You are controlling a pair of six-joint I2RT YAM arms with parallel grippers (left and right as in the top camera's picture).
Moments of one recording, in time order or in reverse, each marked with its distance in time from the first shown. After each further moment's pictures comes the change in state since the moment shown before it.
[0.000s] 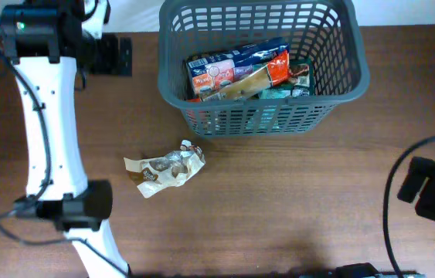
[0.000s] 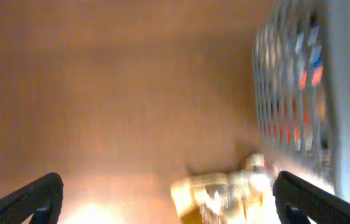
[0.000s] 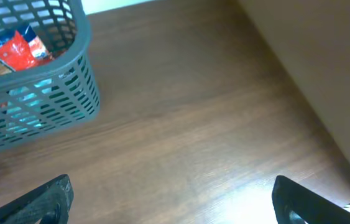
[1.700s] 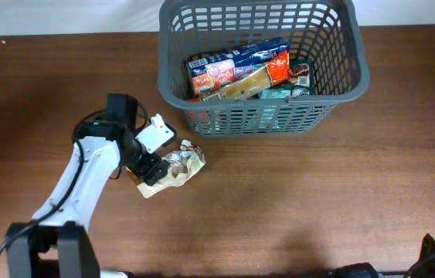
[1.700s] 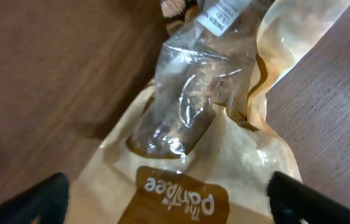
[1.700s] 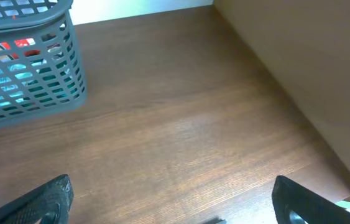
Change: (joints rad) left arm -0.075 -0.452 -1.511 0.762 0.187 0.632; right arm 0.046 -0.492 -0.323 0.000 0.051 -0.060
